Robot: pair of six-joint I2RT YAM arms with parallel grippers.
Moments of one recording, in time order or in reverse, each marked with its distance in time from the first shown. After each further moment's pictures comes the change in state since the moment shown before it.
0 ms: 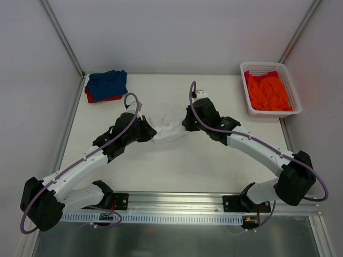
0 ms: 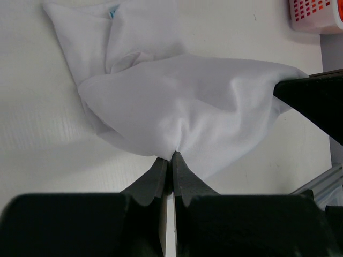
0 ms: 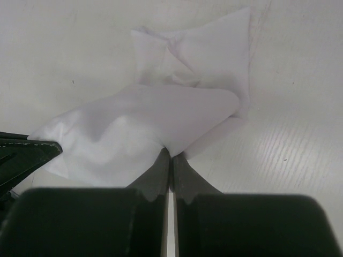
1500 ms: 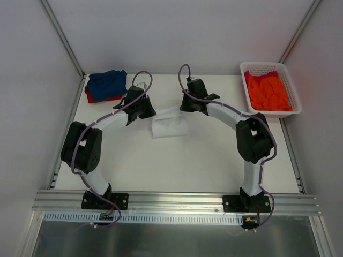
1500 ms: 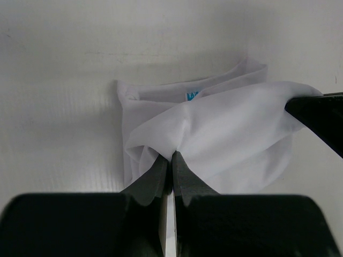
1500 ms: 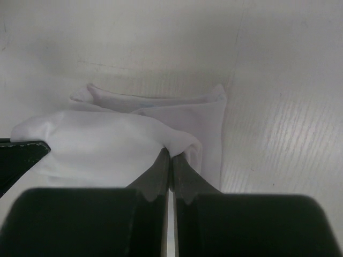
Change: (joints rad) left arm 0.270 0.660 0.343 0.152 0.137 0.148; right arm -0.230 0.588 0.394 0.057 -0.156 -0.037
